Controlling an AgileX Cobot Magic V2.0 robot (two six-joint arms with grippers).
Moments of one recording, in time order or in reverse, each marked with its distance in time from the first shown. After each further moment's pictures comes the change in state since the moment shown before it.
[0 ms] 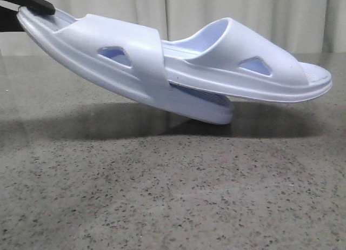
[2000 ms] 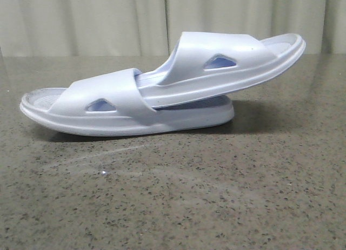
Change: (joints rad) left arm 0.000 -0.863 0.307 0.481 -0.563 0.312; right arm 0.000 -0.457 0.398 -0.219 -0.212 -0.037
